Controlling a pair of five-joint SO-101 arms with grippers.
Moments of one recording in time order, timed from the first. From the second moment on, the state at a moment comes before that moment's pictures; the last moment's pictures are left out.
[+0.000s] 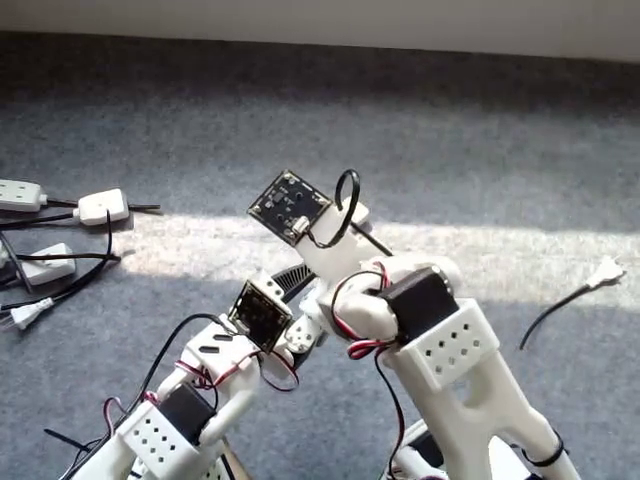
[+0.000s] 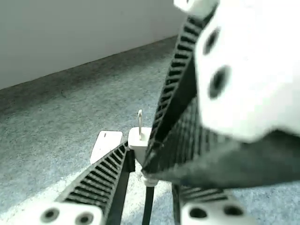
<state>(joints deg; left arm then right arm) 35.6 -88.2 96.6 12.8 1.3 -38.6 -38.3 24.9 80.6 21.7</state>
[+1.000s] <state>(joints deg) 35.9 -88.2 96.6 12.6 1.5 -18.8 -39.3 32.7 71.6 33.3</state>
